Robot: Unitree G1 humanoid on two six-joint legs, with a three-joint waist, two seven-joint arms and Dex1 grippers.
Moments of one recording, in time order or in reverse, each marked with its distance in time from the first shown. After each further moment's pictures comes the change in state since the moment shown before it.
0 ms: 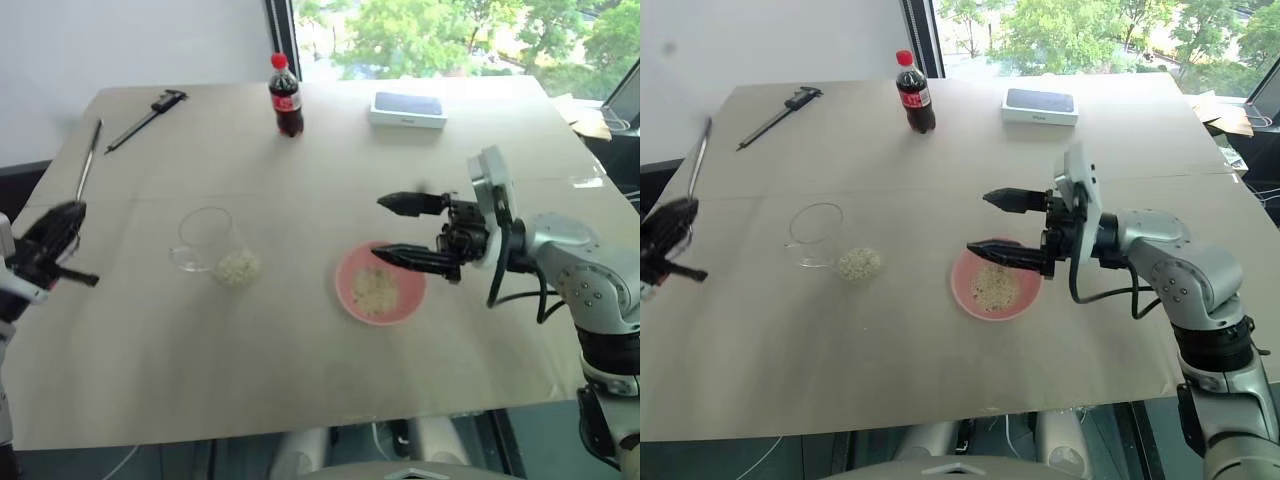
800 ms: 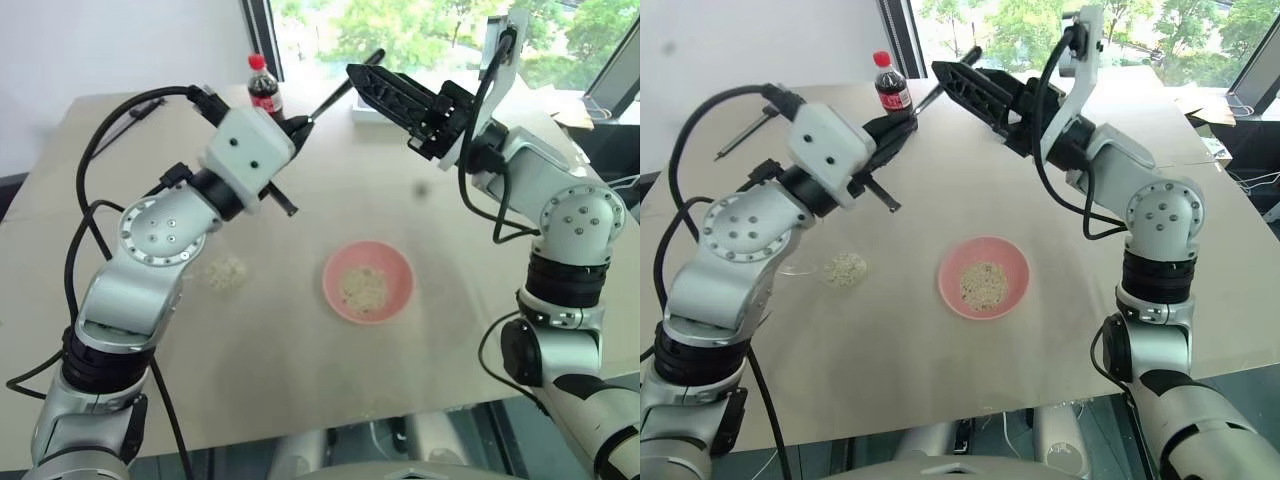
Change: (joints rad) left arm -0.578 -0.028 -0.840 -0.404 0.420 0.214 0.225; right arm -0.341 0.325 -0.212 0.195 0.237 0.168 -0.668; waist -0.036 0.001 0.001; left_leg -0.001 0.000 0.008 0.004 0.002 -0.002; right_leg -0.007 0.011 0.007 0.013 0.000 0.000
